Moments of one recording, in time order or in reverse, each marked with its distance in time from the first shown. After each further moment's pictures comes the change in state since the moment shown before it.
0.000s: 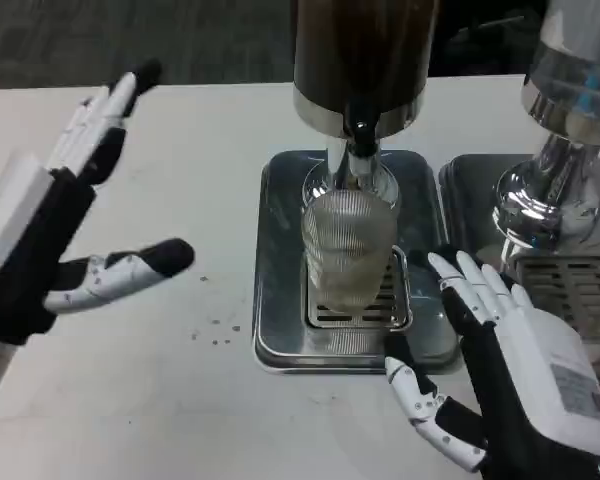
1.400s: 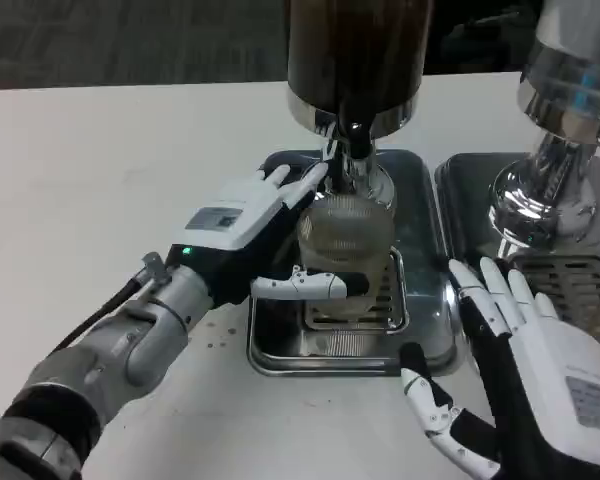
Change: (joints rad) left arm -0.629 -0.320 -0.492 0.815 0.505 0.270 0.178; right arm 0.061 0.001 -0.001 -0.043 -0.086 0.023 0.000
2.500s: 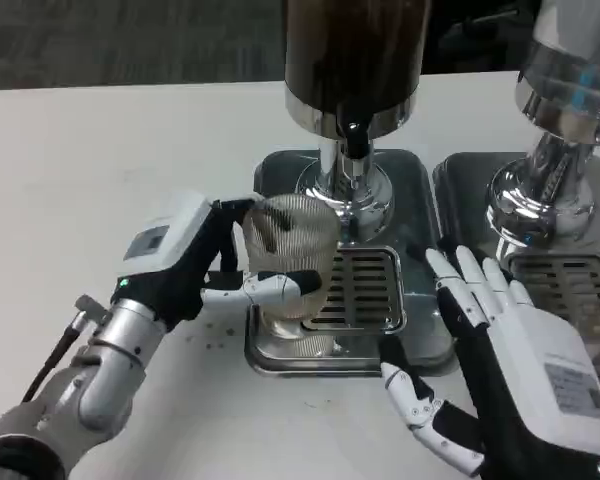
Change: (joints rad) left arm 0.108 0.022 0.161 0.083 -0.118 -0.218 0.094; right arm -0.044 -0.002 0.000 0.012 0.005 -0.029 0.034
